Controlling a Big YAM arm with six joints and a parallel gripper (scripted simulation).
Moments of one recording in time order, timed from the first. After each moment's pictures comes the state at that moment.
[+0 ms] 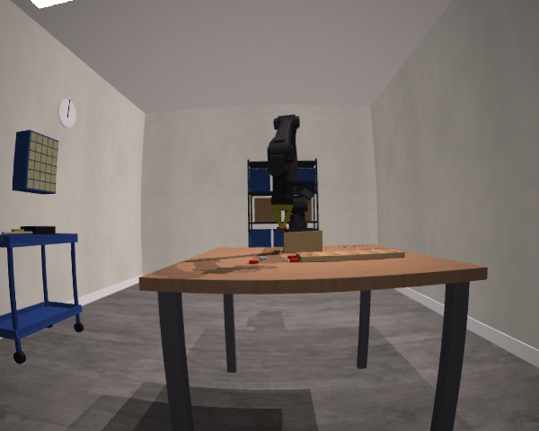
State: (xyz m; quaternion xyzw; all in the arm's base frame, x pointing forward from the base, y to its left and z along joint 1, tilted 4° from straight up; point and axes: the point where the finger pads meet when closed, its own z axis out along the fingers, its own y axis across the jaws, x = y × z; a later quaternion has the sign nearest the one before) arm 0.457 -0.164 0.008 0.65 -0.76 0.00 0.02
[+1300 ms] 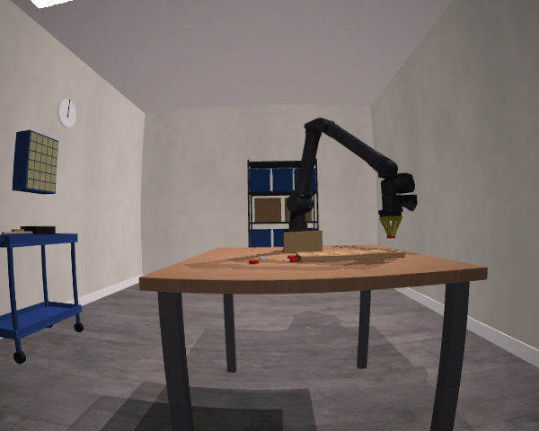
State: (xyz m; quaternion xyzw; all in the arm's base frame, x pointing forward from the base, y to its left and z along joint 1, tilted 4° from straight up) arm 0.445 0.242 -0.041 0.64 -0.76 -0.01 0.01
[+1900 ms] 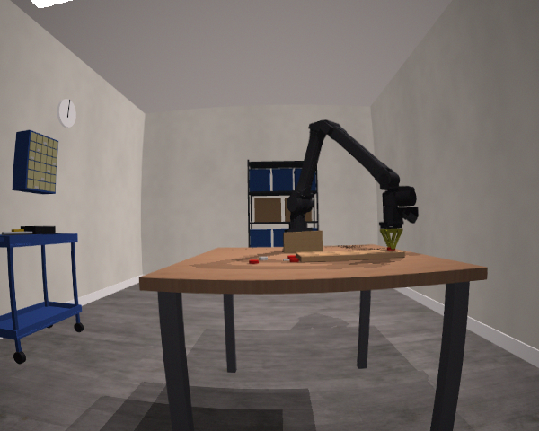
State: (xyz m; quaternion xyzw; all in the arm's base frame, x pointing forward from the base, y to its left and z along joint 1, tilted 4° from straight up) arm 0.442 0.242 -0.086 0.64 -0.76 -0.01 0.02
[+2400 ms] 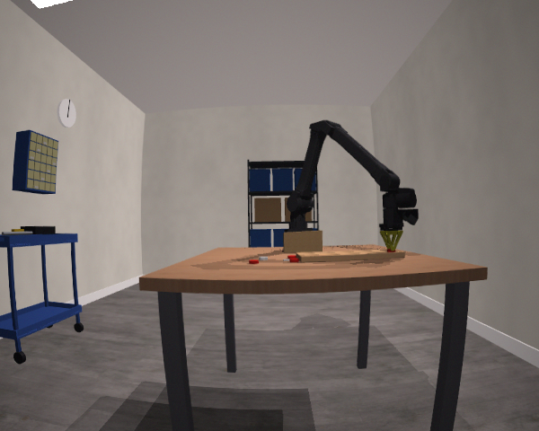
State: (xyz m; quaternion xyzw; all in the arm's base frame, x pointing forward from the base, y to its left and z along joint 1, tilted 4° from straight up) arm 0.442 0.241 -0.092 0.64 -0.76 -0.01 0.03
